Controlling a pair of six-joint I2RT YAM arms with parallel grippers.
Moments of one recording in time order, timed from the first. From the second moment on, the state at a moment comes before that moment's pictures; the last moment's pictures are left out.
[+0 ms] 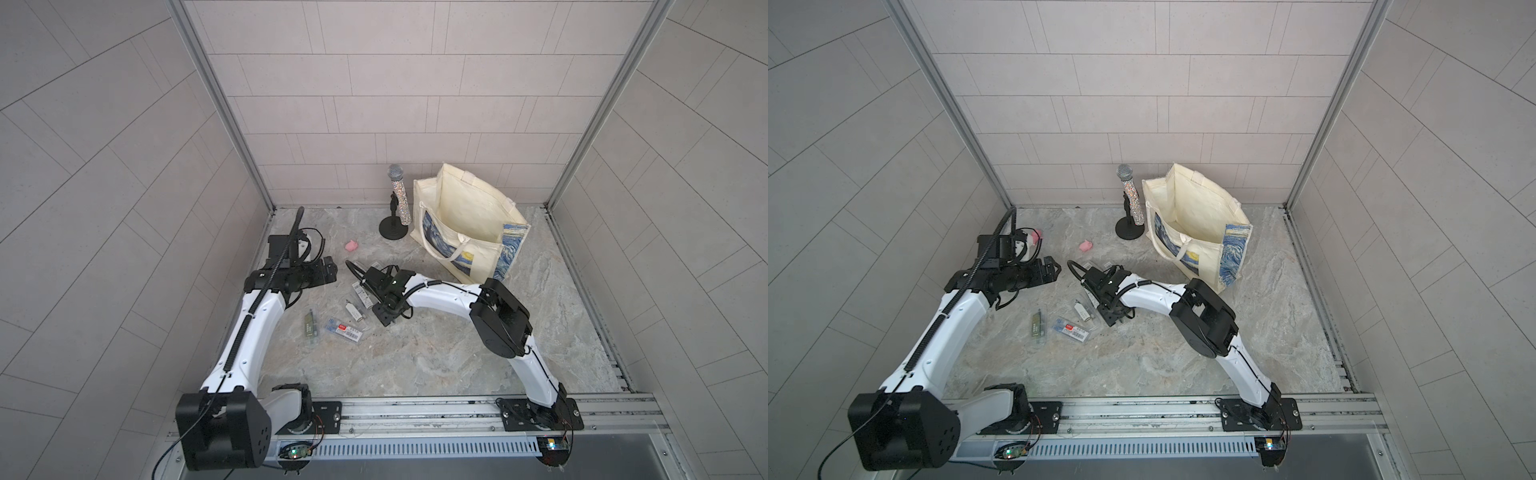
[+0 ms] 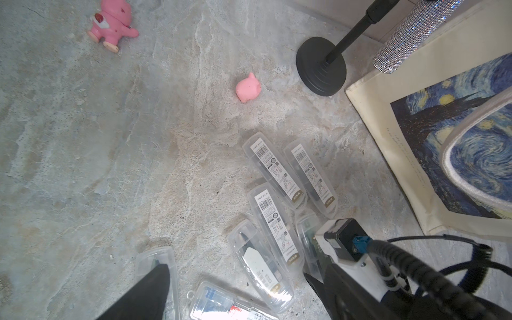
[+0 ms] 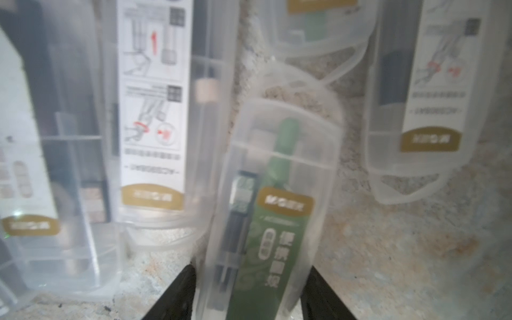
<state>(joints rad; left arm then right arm) 0.03 1.17 1.00 -0.71 0.25 -0.23 0.94 2.20 1.70 -0.80 0.13 0.28</state>
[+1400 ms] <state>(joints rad) 0.03 1.17 0.99 -0.70 0.32 -0.21 0.58 1.79 2.11 -1.09 0.35 -0.01</state>
